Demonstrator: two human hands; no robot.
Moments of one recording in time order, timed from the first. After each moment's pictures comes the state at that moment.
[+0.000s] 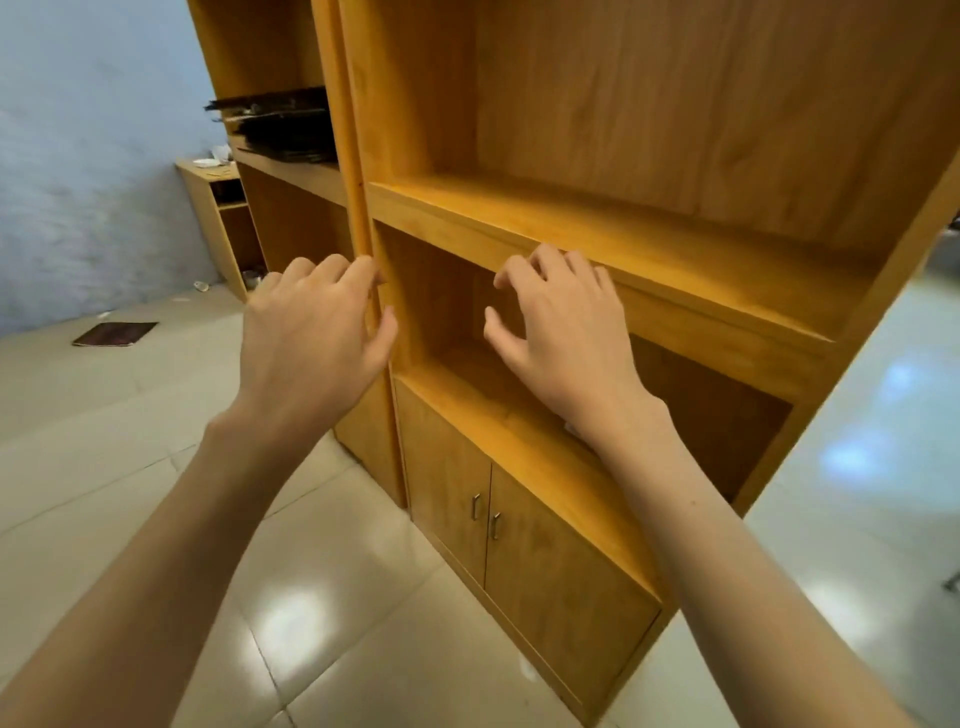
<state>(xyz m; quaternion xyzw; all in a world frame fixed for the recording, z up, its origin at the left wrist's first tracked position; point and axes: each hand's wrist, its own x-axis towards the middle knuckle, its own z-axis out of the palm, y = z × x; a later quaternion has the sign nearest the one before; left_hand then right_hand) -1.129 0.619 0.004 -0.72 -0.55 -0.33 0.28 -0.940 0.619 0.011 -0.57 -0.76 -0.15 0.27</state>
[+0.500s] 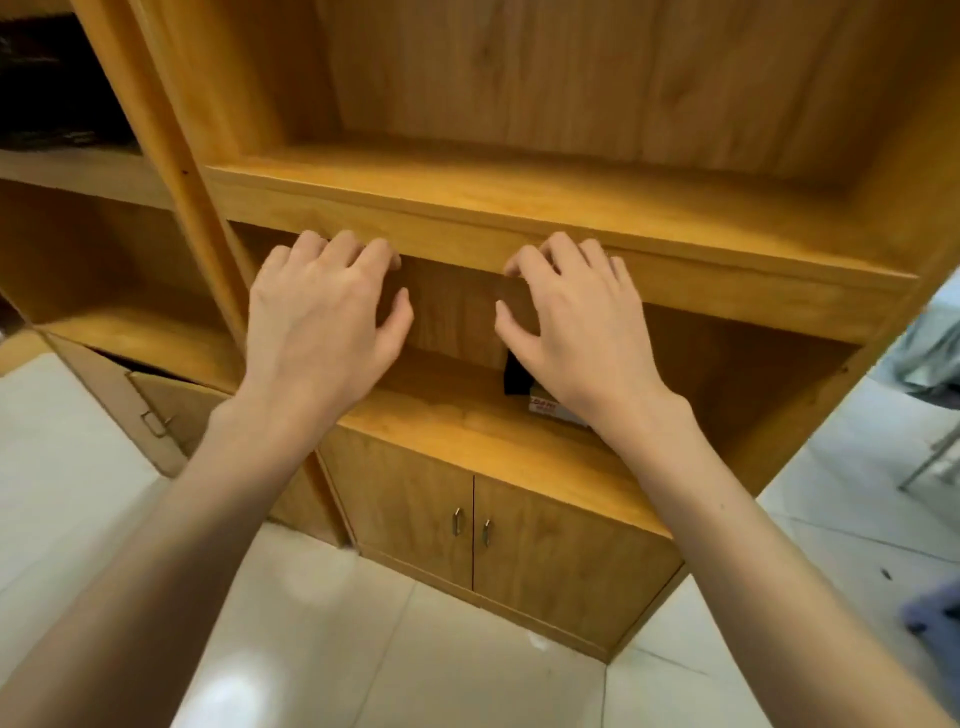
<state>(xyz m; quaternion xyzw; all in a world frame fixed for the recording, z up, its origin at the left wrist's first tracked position) -1.191 0.820 -0.015 -0.84 -0.36 -0.35 0.21 -1.022 0.740 -0.021 -0.72 -0.62 -0.22 0.24</state>
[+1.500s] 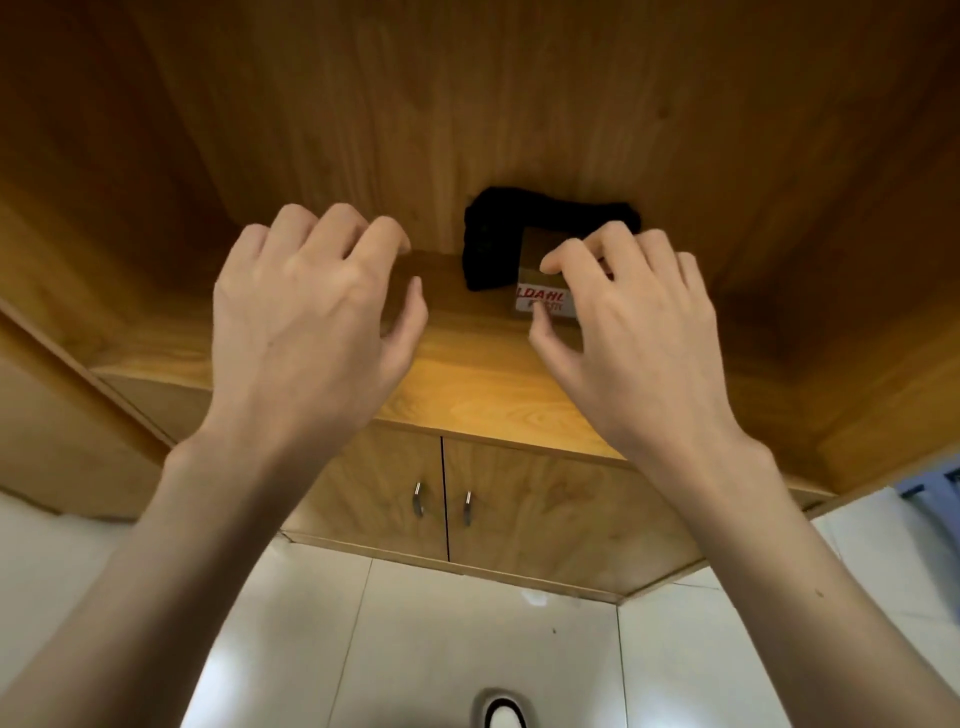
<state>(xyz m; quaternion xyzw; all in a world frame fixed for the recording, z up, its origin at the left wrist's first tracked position) -1.091 0.980 -0.293 -0.90 -0.27 -0.31 0.15 -0.939 0.863 -0.309 -0.79 -0.52 -0.28 0.17</state>
